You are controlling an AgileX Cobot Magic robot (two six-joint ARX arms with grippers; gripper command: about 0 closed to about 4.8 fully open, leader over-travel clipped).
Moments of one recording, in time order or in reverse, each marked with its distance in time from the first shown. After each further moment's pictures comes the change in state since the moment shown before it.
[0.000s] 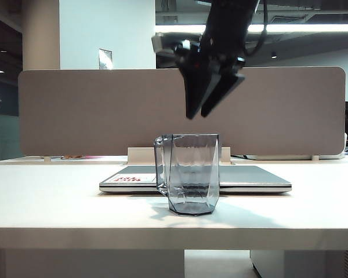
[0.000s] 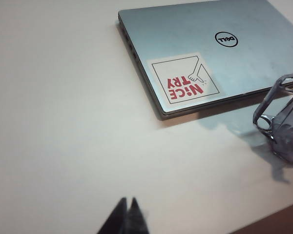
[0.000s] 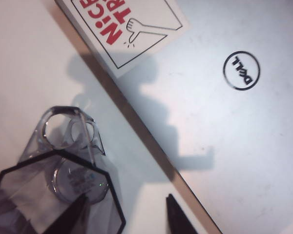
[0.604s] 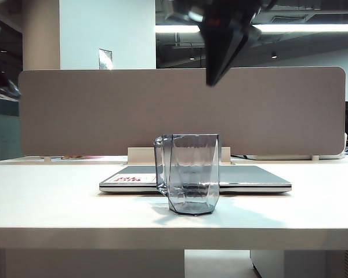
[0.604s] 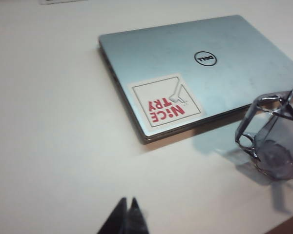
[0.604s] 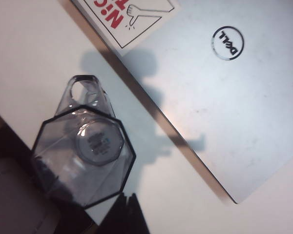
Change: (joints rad) left arm -0.052 0.076 0.000 0.142 0.019 0.000; right arm 0.000 -0.076 0.111 -0.224 0.003 0.071
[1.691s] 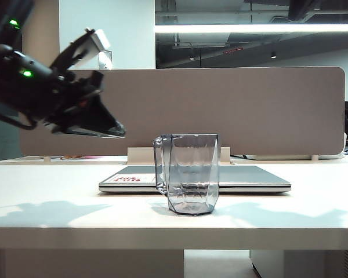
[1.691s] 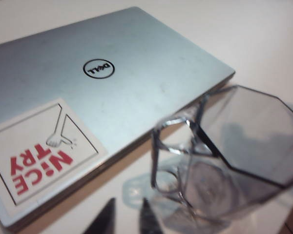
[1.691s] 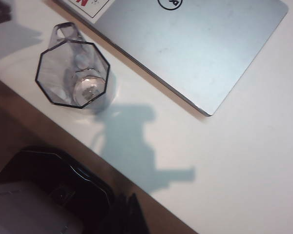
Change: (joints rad) left arm -0.280 0.550 0.048 0.545 0.050 0.000; right arm -0.091 -0.462 -0.272 -0.059 0.004 0.138
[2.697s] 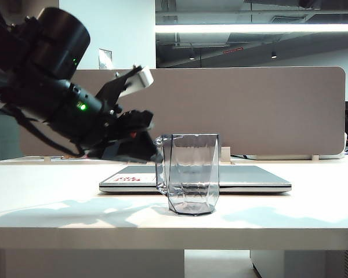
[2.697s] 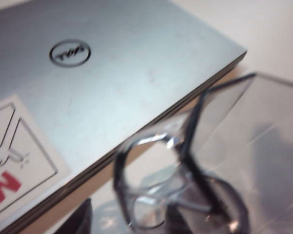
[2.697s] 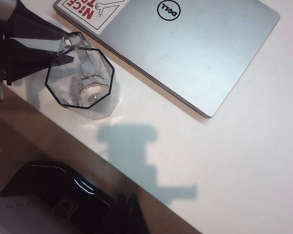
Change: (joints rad) left arm -0.119 0.248 0.118 0.074 -0.118 0.000; right arm 0.002 -0.101 -0.068 0.036 -0.003 0.030
